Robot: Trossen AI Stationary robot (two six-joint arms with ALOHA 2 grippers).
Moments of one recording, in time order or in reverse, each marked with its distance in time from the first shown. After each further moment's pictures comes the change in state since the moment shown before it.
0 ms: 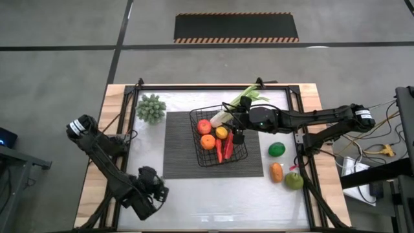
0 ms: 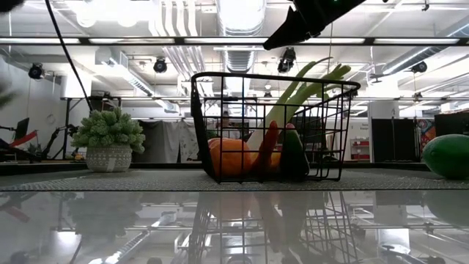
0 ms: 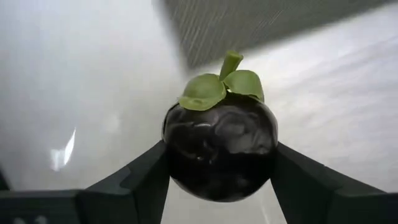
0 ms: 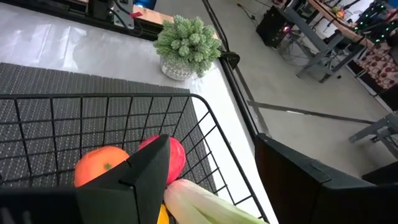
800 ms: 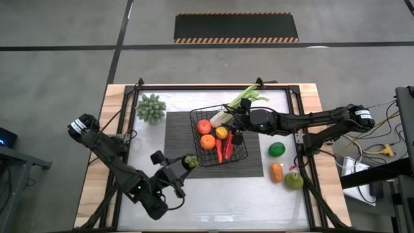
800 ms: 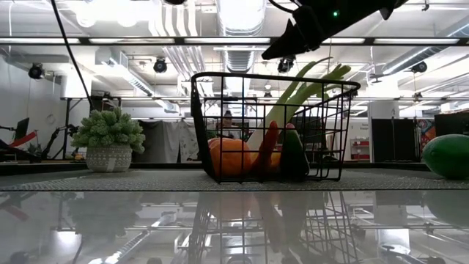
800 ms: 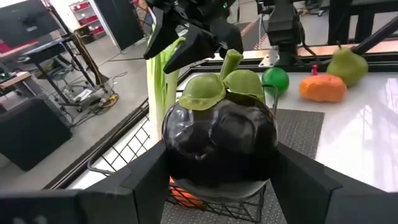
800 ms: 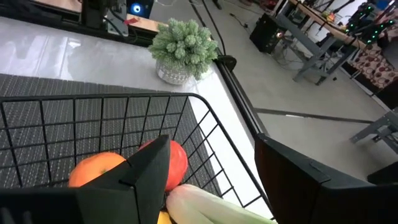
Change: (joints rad) left arm 0.100 -0.008 0.048 0.472 -1.015 1.411; right arm -0.013 0.005 -0.120 0.186 0.000 0.020
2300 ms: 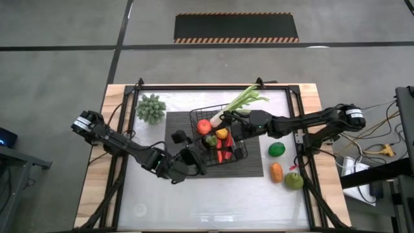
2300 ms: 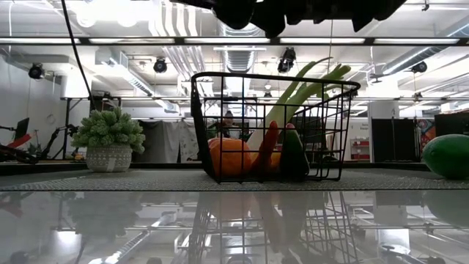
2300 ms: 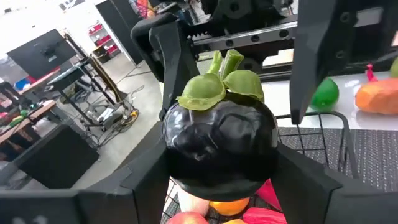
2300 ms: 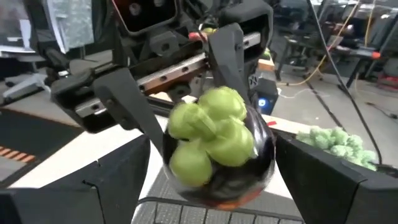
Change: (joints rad) left arm 0.318 -0.001 -0.078 0.623 0.173 0.738; right arm 0.016 0.121 0.005 0.388 -0.611 0.078
